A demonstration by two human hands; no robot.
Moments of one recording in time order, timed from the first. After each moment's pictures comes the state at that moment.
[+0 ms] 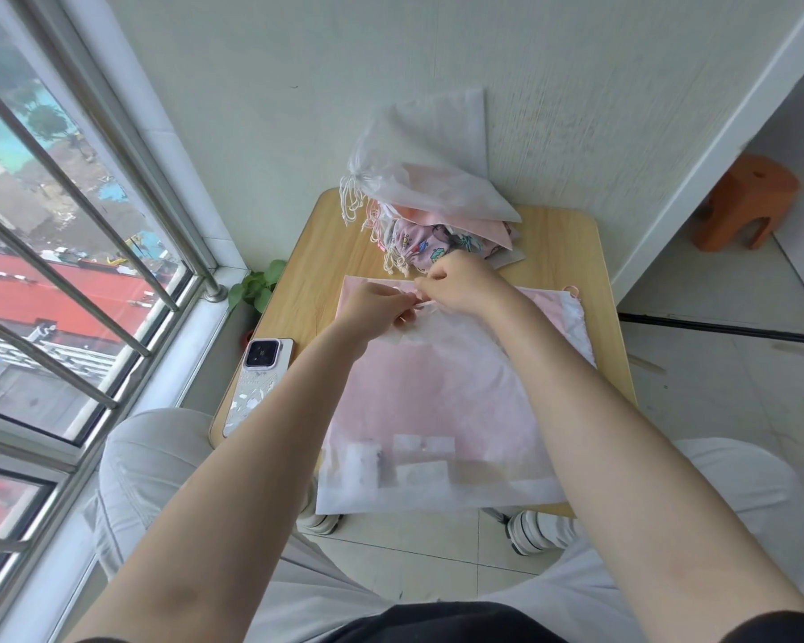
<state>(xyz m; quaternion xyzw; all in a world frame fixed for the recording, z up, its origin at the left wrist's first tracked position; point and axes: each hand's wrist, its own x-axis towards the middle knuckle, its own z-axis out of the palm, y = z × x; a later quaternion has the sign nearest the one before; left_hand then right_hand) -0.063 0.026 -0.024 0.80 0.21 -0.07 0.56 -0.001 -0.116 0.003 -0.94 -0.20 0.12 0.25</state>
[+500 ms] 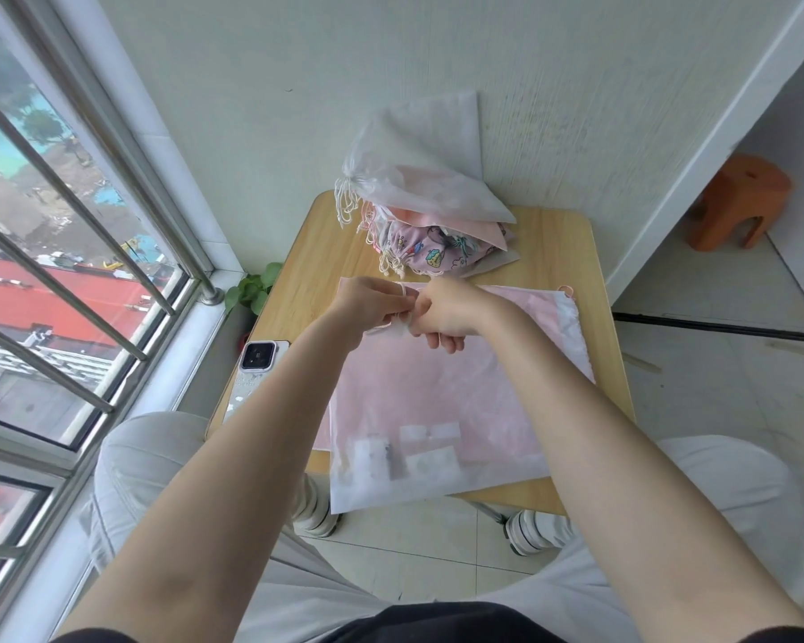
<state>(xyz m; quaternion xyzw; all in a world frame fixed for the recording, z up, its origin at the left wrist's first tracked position) -0.058 0.034 -0.019 0.77 0.18 -0.08 0.61 -0.030 -0.114 0.016 -0.89 -0.19 0.32 0.27</state>
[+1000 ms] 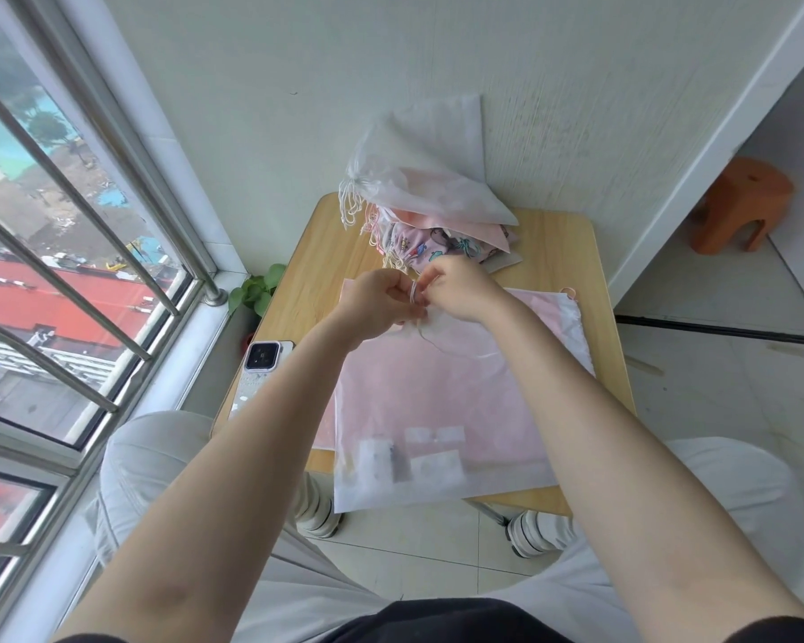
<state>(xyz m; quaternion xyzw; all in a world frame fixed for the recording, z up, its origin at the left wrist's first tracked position) -0.061 0.030 -0.013 0.86 0.09 -0.06 0.50 -0.009 -0.115 0.005 -0.91 -0.15 0.16 0.36</state>
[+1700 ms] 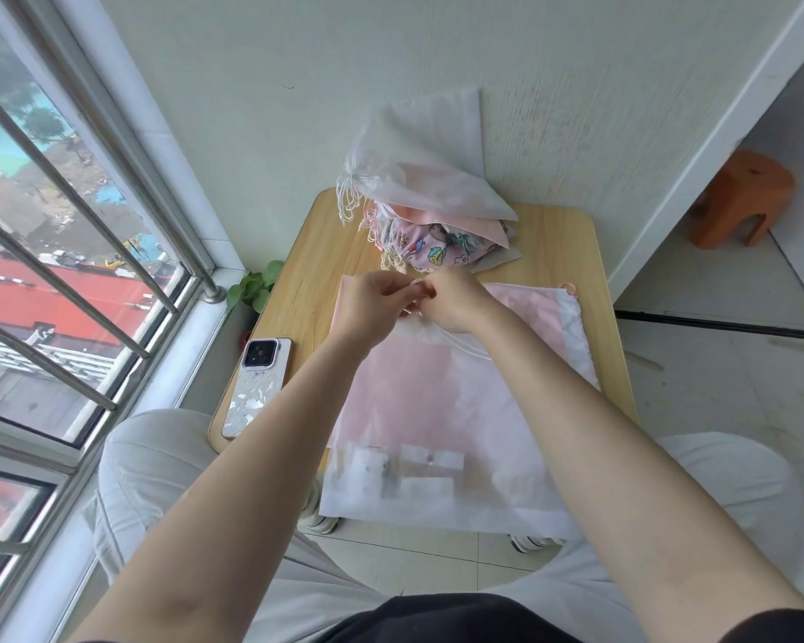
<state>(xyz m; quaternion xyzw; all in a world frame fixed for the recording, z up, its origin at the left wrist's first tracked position) -0.070 0.022 -0.028 0.80 0.10 0.06 0.59 -0.015 -0.110 -0.009 -0.94 -0.22 0.14 0.22</state>
